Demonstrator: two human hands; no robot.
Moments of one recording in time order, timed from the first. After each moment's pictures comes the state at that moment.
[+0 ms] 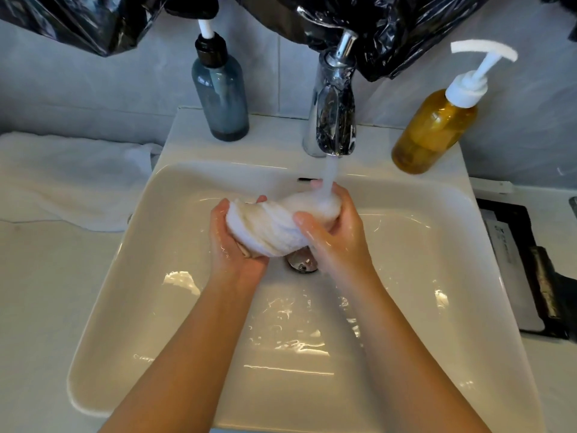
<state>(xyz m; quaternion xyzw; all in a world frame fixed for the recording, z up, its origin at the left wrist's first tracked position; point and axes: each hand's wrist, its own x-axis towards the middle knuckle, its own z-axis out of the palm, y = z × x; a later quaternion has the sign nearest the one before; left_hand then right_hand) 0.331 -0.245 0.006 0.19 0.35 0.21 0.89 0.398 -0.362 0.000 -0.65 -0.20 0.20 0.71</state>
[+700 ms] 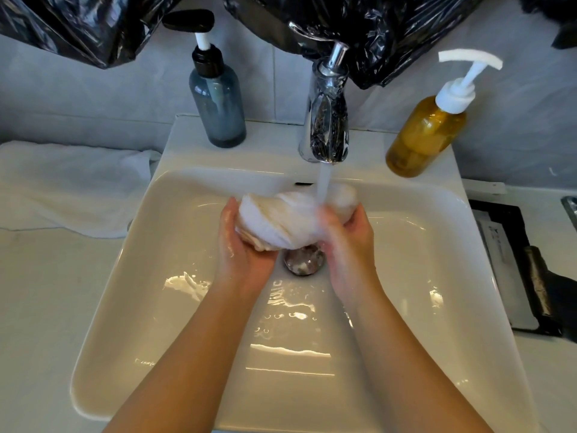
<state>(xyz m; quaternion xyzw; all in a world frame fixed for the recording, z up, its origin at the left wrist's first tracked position) 0.332 -0.250 0.005 0.24 0.29 0.19 0.91 0.400 -0.367 -0.002 -0.57 -0.03 0.22 0.79</state>
